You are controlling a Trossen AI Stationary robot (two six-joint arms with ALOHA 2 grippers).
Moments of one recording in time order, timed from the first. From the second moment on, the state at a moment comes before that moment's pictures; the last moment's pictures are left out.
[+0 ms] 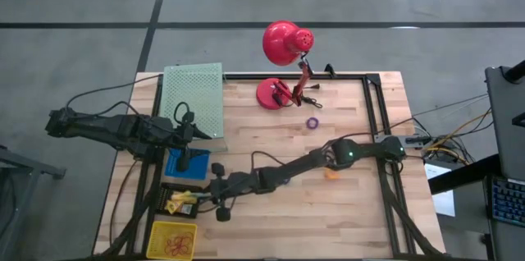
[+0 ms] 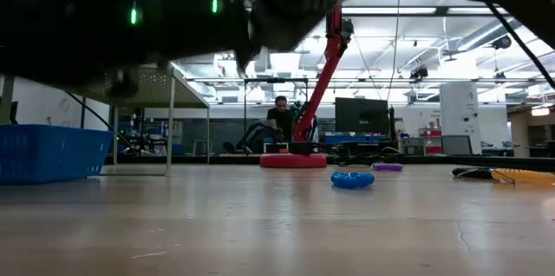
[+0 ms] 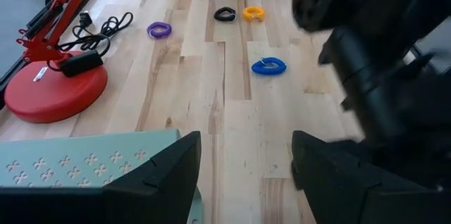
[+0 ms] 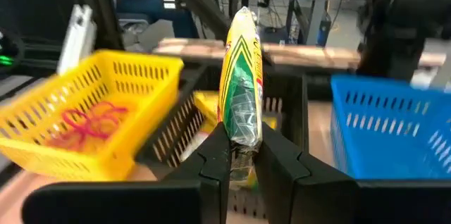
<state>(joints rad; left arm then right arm) -0.14 0.61 0.55 -0.48 -0.12 -0.05 0.25 2.59 1.98 0.43 0.07 0.05</state>
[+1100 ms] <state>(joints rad) -0.14 0.61 0.55 -0.48 -0.12 -0.05 0.23 2.86 2.35 0.39 0.02 0.07</state>
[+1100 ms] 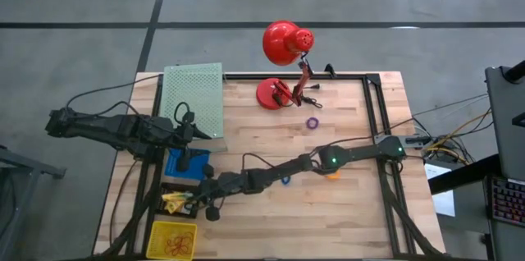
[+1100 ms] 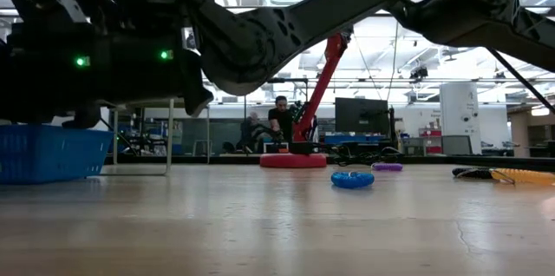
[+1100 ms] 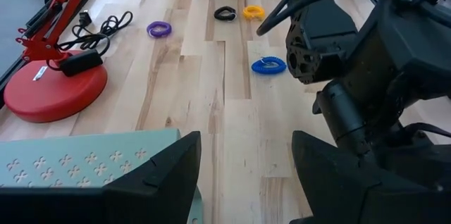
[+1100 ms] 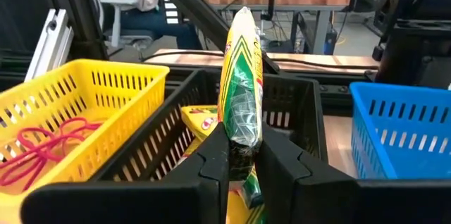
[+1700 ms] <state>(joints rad) -0.14 0.61 0.55 -0.48 -0.12 -0.05 0.23 2.86 2.35 0.39 0.02 0.10</state>
